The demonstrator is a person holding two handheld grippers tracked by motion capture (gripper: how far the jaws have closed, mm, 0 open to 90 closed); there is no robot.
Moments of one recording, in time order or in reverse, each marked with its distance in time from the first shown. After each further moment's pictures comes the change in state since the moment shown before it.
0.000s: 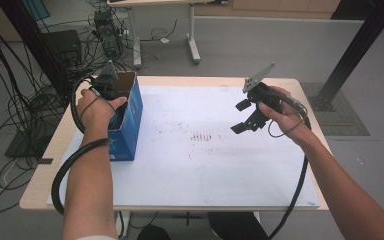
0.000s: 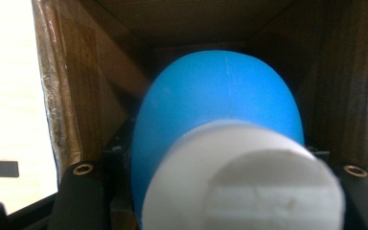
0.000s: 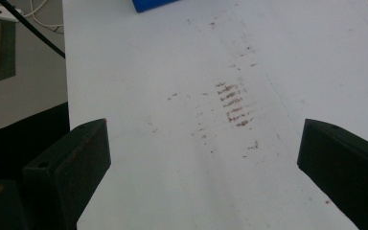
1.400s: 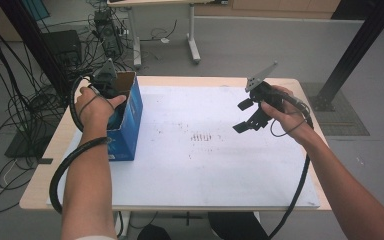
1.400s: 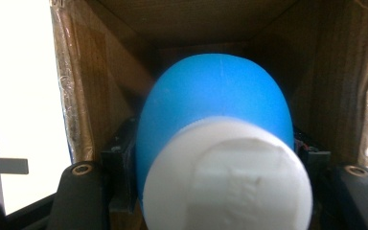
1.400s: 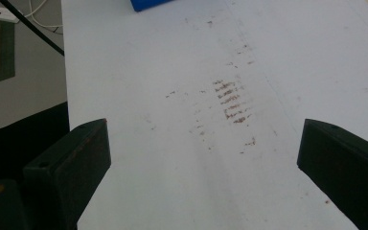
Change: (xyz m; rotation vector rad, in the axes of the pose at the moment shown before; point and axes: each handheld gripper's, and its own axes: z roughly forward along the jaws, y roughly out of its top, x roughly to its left) left arm 0.000 0.001 -0.006 -0.003 0.018 0.006; right arm -0.002 -0.002 -0.004 -0.002 -0.003 0.006
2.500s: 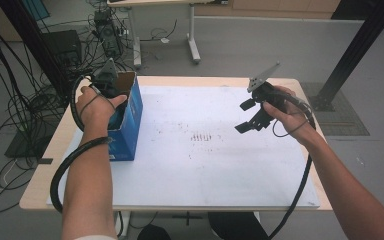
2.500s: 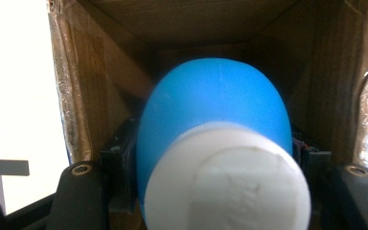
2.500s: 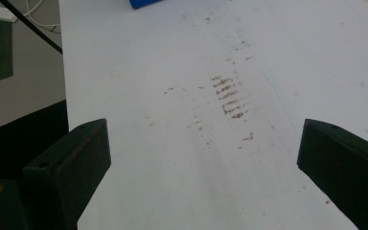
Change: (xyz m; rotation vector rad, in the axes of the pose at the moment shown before) left arm -0.002 0.001 0.000 -0.003 0.002 0.005; right arm 0.000 -0.004 -0.003 0.007 -0.008 0.005
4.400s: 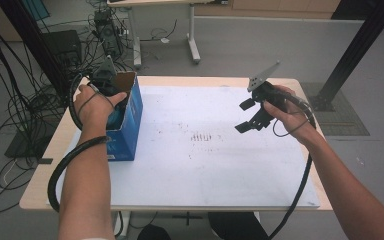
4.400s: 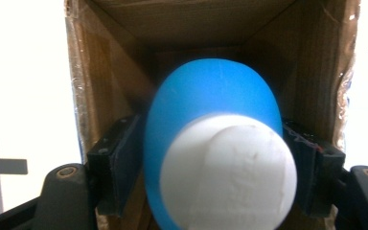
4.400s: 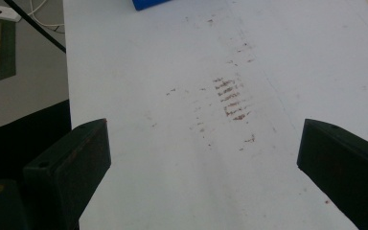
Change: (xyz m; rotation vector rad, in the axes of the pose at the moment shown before) left arm 0.000 -0.001 -0.011 -0.010 -0.010 -0.004; right arm 0.000 0.002 -0.001 -0.005 0.009 -0.006
